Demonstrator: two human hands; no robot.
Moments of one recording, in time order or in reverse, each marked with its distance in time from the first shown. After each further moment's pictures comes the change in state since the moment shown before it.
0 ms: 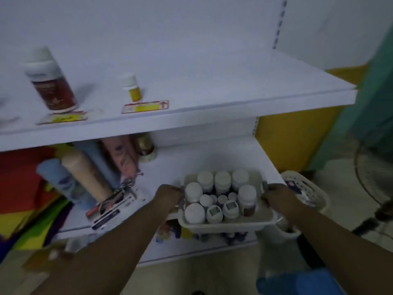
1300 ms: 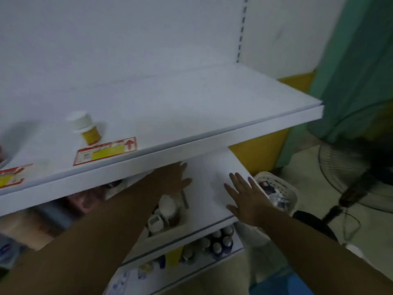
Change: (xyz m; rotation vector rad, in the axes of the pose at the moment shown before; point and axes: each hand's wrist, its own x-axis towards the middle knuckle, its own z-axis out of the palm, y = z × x) left_hand 0.073 0.128 0.029 1.509 -0.152 0.725; right_hand 0.043 -0.024 0.009 -1.025 0.086 -0.433
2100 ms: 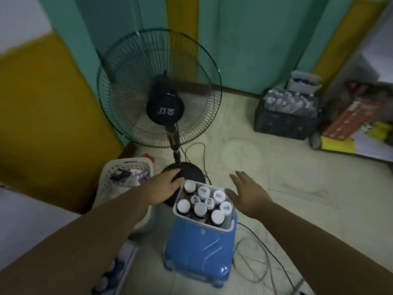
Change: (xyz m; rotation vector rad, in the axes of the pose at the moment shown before) left_hand 0.099 0.496 0.077 -0.173 -0.338 0.798; right_hand -0.333 0.248 0.174 0.673 -0.027 1.084
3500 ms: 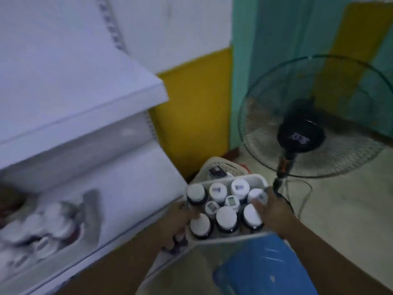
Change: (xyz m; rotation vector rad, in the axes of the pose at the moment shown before) left_hand -0.170 -0.099 0.029 -1.263 0.507 -0.684; right_hand 0.072 -0.159 0.031 0.289 -0.111 -0.275
